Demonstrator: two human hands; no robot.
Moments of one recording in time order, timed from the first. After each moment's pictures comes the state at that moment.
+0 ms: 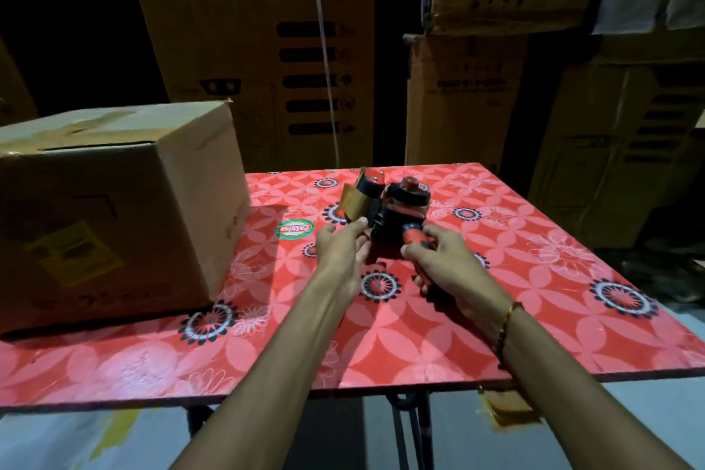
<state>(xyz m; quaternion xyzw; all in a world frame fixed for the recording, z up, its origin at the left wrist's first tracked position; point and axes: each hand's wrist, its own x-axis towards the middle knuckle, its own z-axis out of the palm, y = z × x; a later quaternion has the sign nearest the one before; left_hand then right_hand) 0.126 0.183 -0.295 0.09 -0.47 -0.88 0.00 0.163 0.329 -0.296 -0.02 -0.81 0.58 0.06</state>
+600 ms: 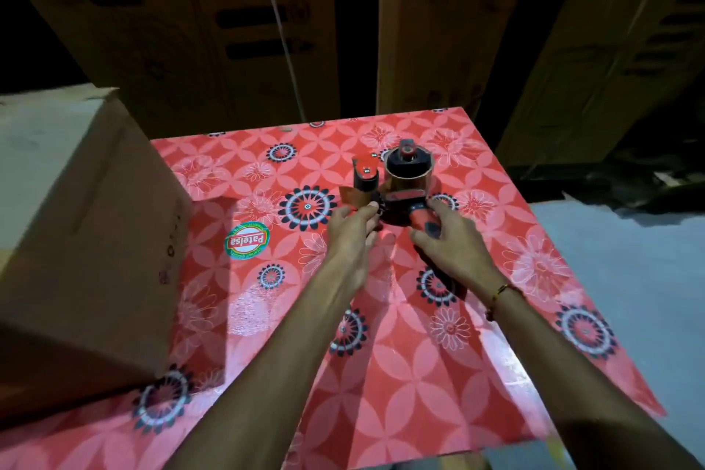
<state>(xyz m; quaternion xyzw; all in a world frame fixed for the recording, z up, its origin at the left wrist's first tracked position) 0.045 0.250 -0.266 0.19 -0.55 -0.80 -0.14 0.081 0.401 -0.263 -0.06 -0.93 0.37 0.04</state>
